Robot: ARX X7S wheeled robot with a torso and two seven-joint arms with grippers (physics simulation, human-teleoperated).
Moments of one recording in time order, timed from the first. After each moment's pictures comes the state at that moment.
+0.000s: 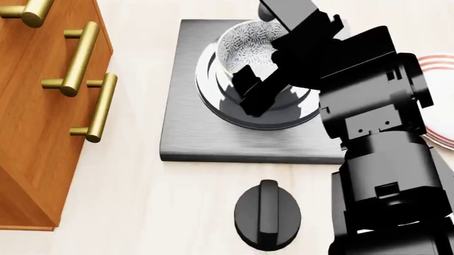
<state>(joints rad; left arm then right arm) 0.02 -0.53 -0.28 0.87 -1.08 0.05 -0.08 1.58 0.11 -0.53 1.31 0.01 0.33 -0.81</state>
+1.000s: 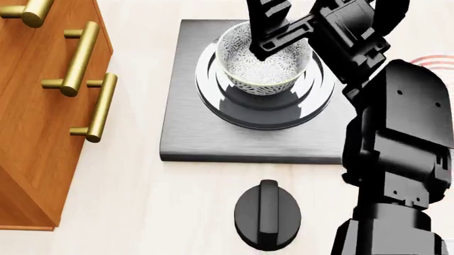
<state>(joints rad) 0.02 -0.54 -0.29 0.87 -1.10 0.07 -0.09 1.27 0.12 0.16 0.85 0.20 0.03 -0.86</state>
